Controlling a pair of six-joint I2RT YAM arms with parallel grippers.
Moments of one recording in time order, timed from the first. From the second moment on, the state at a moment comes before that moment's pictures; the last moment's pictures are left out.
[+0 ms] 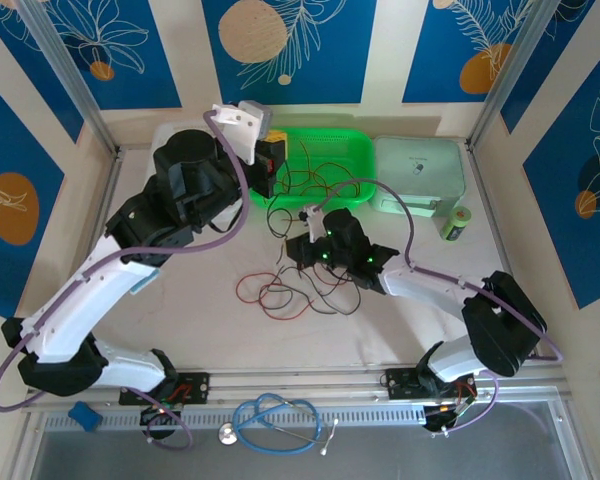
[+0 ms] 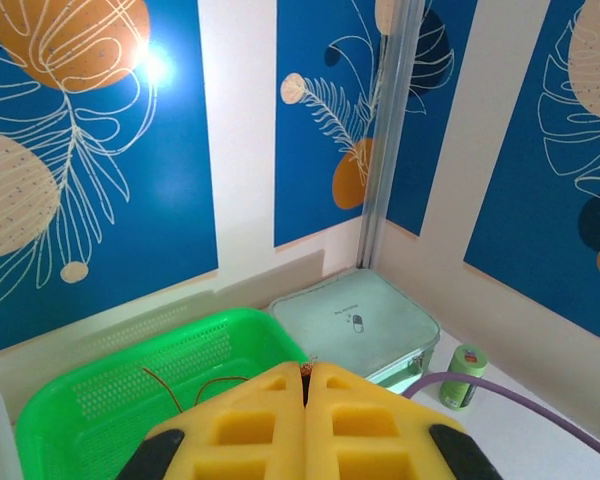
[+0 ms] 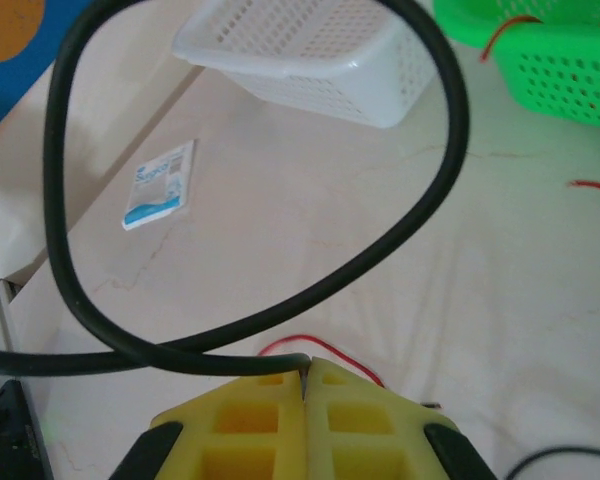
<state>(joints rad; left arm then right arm) -0.89 1.32 1.79 -0.54 -0.24 -0.08 0.75 1.41 0.80 0.12 -0.24 0.43</state>
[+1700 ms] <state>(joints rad) -0.62 1.28 1.79 -0.53 -0.66 0.19 0.01 1.03 0.82 -0.88 -0.43 0.48</state>
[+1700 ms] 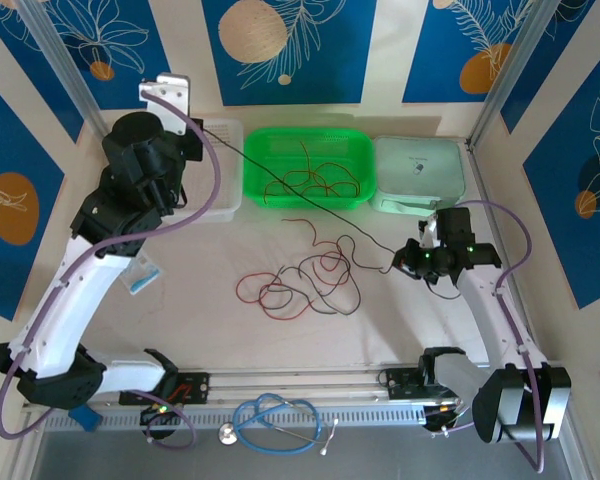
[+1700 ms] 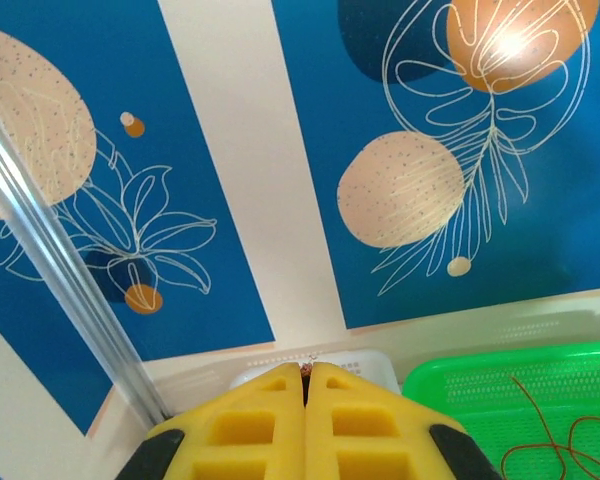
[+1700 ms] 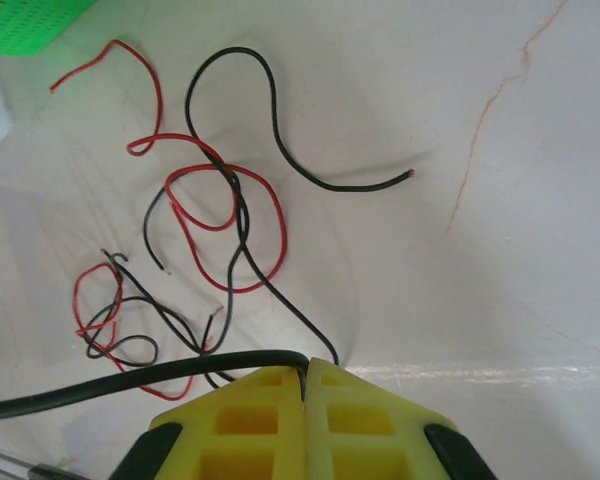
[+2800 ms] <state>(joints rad) -0.61 1.37 1.79 -0.02 -0.31 0.32 0.08 0.78 0.78 -0.48 -1.02 0.63</state>
